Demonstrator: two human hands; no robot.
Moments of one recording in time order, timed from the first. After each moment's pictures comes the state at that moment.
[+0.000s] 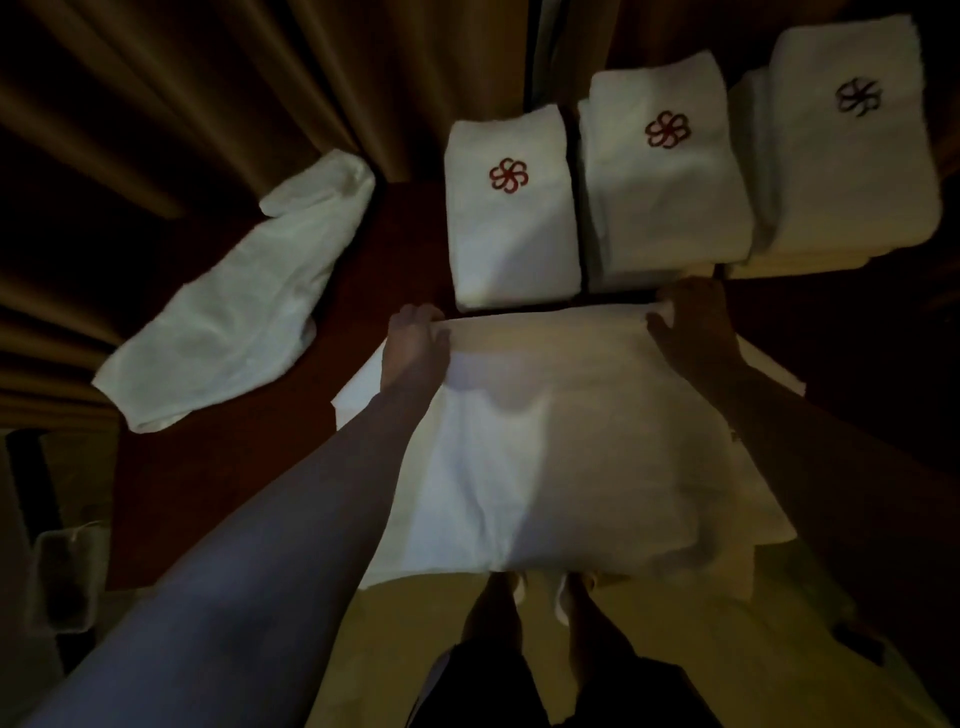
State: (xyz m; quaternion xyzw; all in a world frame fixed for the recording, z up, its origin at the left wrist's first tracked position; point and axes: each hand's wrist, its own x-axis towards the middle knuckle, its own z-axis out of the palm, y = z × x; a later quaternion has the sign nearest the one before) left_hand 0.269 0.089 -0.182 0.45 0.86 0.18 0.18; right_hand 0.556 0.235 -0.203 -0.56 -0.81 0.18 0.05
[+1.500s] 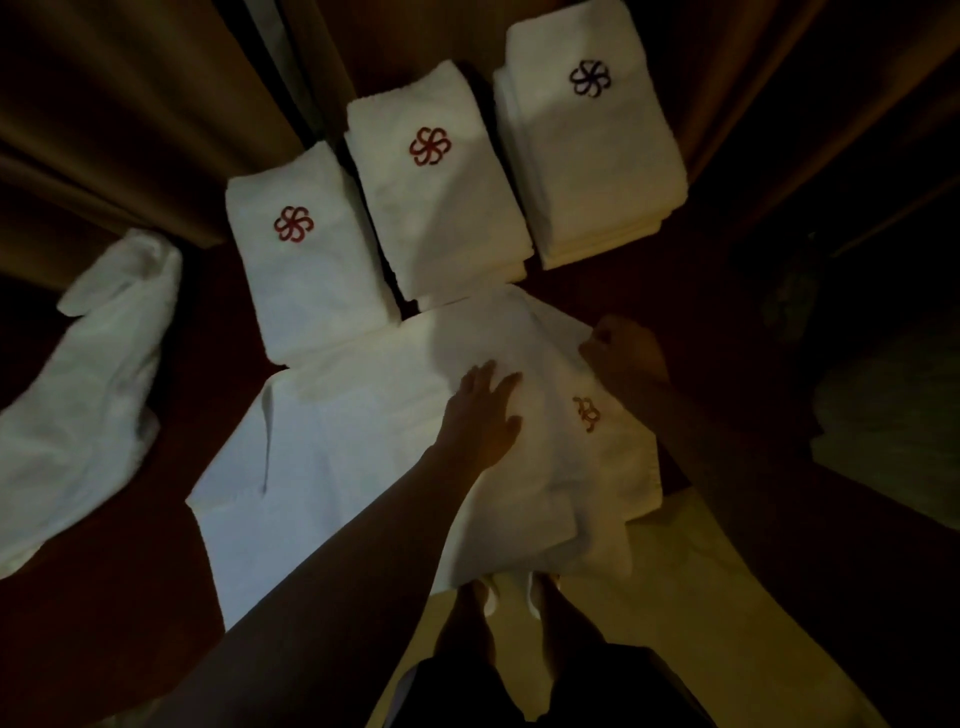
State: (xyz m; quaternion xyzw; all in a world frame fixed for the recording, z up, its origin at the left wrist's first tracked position) left_hand 0.498 0.145 -0.241 0.69 0.67 -0.06 0.28; right_hand 0.687 0.238 -0.220 -0.72 -0.62 0.31 0.04
